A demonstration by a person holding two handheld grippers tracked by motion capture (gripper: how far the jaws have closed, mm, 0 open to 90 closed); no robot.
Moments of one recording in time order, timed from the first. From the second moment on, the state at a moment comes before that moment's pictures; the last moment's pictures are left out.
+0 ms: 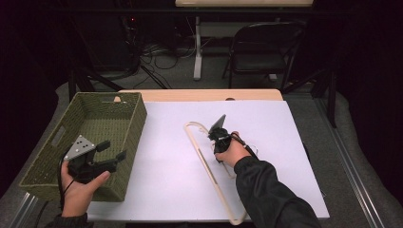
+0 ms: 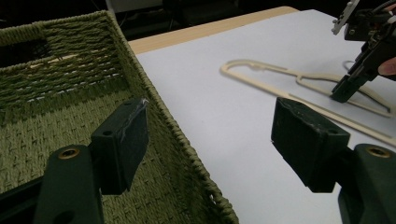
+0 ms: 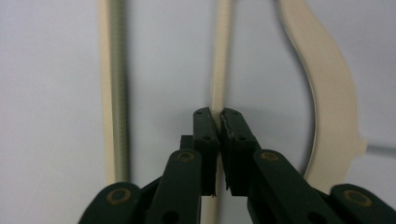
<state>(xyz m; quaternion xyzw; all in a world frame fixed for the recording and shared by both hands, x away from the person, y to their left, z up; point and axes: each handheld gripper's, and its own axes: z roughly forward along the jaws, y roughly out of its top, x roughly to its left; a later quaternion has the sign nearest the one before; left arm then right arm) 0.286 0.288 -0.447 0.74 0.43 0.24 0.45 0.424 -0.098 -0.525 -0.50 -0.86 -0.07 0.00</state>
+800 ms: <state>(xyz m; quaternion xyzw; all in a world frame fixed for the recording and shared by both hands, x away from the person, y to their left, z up) 0.285 0.282 -0.447 0.75 0.42 0.23 0.45 0.411 -0.092 -0.519 -0.43 -0.90 -0.08 -0.02</state>
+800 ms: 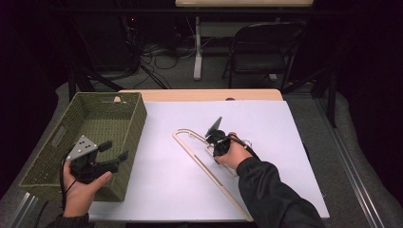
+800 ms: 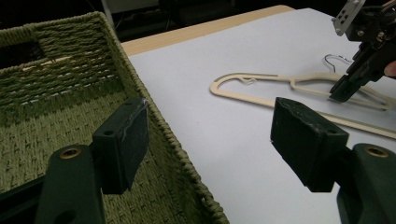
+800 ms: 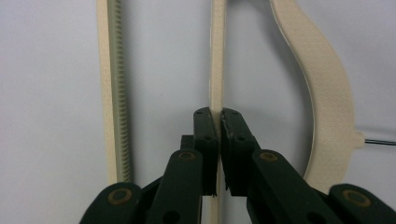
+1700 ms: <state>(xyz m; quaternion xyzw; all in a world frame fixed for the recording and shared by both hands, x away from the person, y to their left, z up) 0.283 0.264 -0.448 0.77 0.39 0.23 0.45 0.351 -0.092 -0.499 -0.14 -0.97 -0.12 -0.18</state>
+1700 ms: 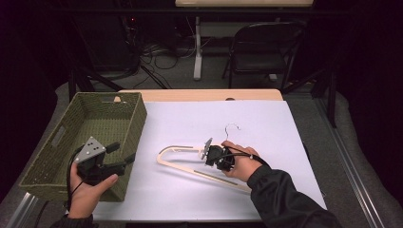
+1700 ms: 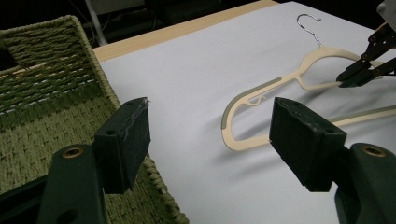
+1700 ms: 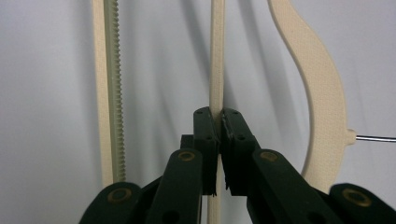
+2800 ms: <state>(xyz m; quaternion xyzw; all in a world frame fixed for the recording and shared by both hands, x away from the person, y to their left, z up) 0.316 0.151 -0.461 0.84 0.31 0.10 0.43 0.325 -0.122 -0.504 0.02 -0.96 -0.15 -0.24</state>
